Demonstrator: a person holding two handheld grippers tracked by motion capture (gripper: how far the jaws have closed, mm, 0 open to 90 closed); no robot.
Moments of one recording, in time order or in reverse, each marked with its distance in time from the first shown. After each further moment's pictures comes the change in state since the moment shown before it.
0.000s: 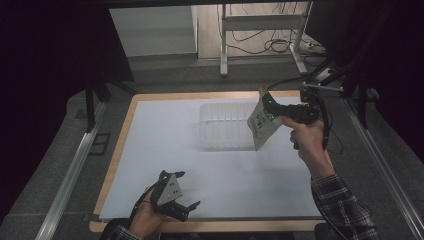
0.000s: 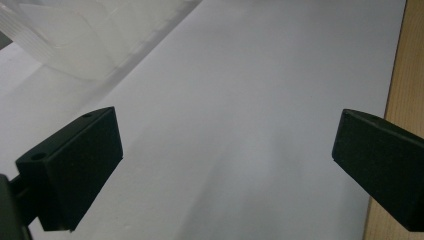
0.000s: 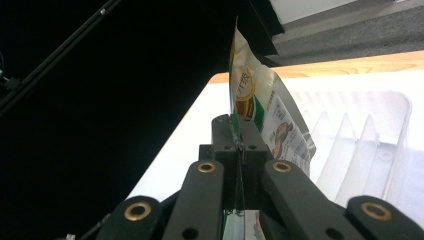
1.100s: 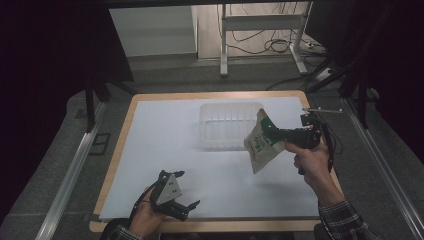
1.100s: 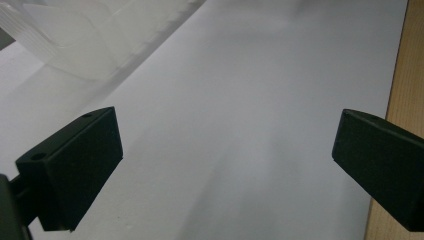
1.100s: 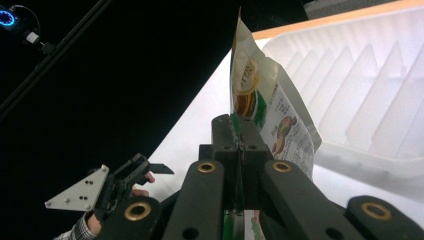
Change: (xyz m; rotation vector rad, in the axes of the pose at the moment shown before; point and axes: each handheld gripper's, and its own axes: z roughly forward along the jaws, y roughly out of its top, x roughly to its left) left arm 0.001 0.000 -0.001 -0.005 0.002 -0.007; right arm 0.006 -0.053 -0.019 0.093 0.103 0.003
